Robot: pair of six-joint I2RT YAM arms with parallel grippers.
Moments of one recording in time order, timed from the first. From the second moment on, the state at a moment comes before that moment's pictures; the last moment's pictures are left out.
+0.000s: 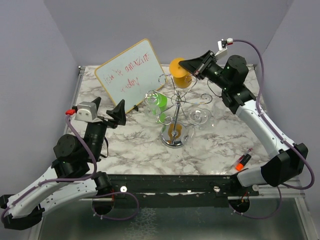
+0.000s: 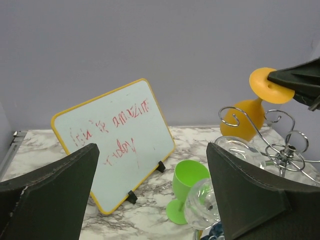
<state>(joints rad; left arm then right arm) -1.03 0.51 0.86 0.04 -0.77 0.14 0.40 1.41 1.38 0.14 -0.38 0.95</state>
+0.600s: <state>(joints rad) -1.03 0.49 0.75 0.13 -0.88 0.13 0.47 1.31 1.32 0.02 -0.32 1.00</state>
